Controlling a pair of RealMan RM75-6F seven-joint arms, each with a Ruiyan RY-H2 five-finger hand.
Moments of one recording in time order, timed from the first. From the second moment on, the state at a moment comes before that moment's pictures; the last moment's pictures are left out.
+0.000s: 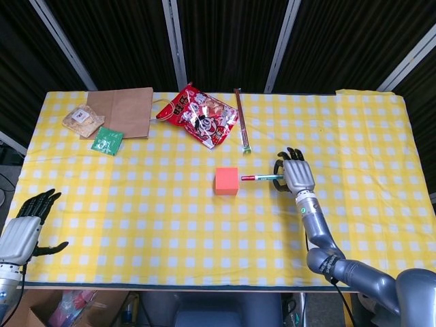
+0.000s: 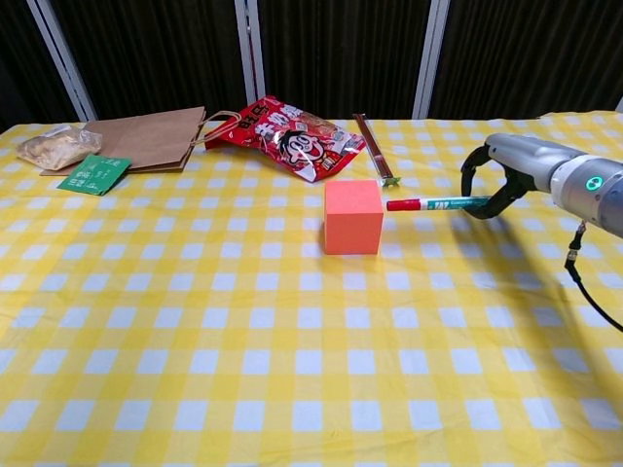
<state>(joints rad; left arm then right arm) -0.15 -1.08 -0.01 -1.73 1.43 1.32 -0.01 0.74 -1.68 0.31 -1.12 -0.93 0.86 -0.25</state>
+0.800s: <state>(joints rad) -0.15 -1.07 -0.01 -1.73 1.43 1.31 -0.04 0.82 -1.80 0.31 -1.15 -0.91 0.88 -0.33</state>
